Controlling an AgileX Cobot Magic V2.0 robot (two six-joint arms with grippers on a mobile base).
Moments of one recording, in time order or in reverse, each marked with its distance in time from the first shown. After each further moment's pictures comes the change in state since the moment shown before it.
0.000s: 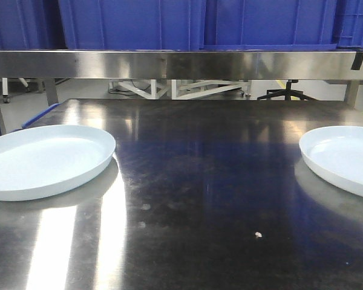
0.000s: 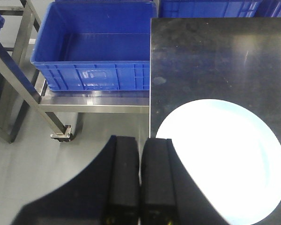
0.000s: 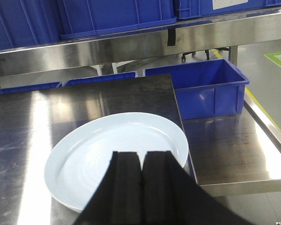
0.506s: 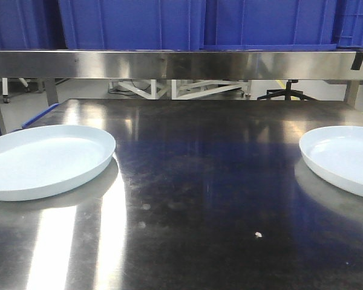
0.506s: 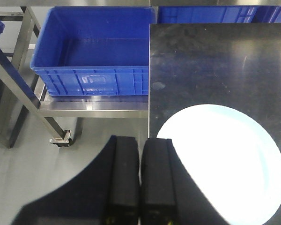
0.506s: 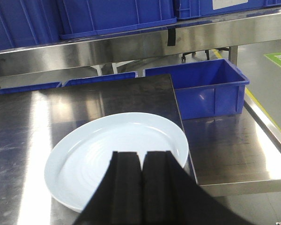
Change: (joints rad) left arm 0.000 0.000 0.000 0.000 -0.019 0.002; right arm 0.000 0.000 0.000 0.000 0.000 0.000
